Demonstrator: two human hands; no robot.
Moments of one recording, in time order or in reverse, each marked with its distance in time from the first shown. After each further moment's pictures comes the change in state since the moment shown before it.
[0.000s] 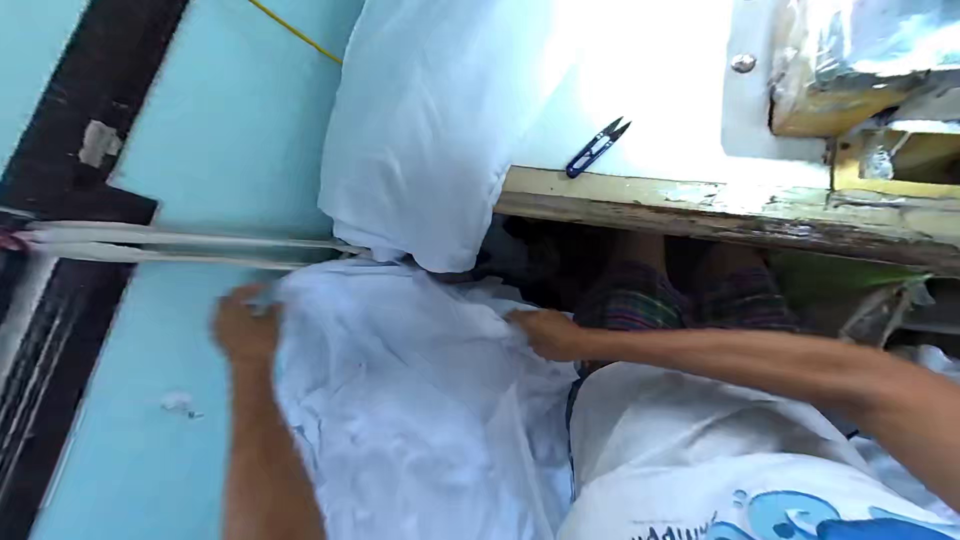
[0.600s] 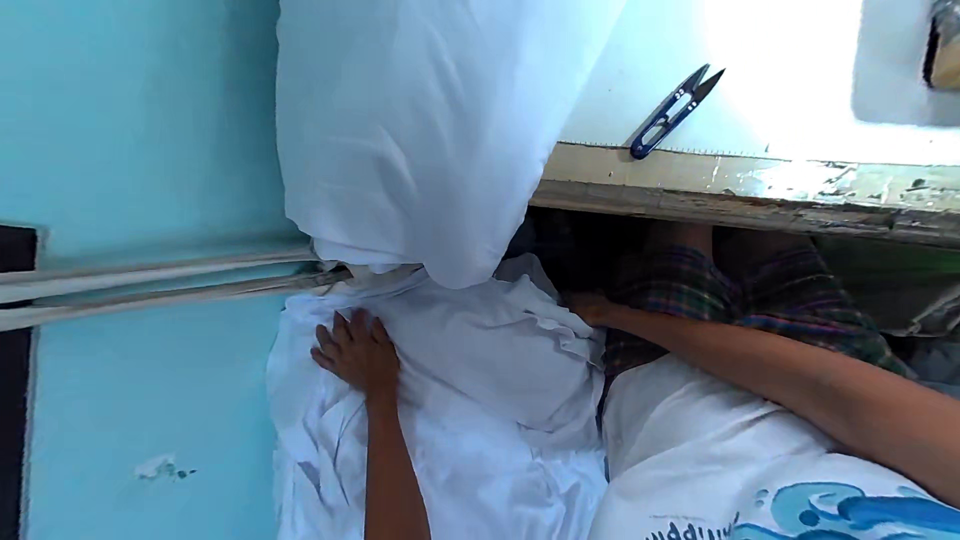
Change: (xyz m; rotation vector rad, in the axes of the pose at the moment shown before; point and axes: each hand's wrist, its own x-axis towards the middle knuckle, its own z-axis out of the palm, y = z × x) left_hand -0.026 -0.049 0.167 0.334 0.108 0.020; right_hand 0.059 0.091 0.022 0.045 -0.261 0.609
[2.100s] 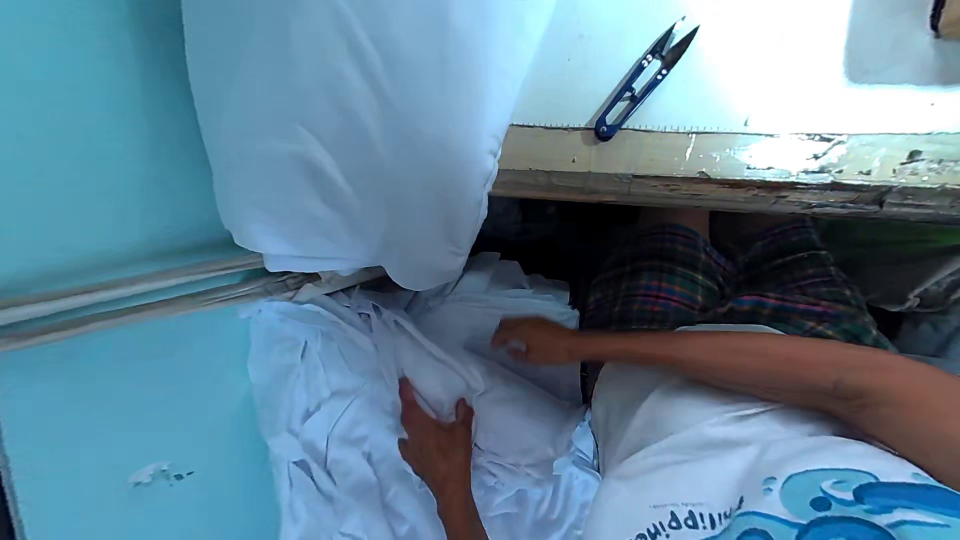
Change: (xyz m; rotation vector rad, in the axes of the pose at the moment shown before) left_hand -0.153 0.110 -0.119 -0.224 -0.404 -0.308; right_hand -0.058 -0.057 0.022 0.167 -0.014 -0.674
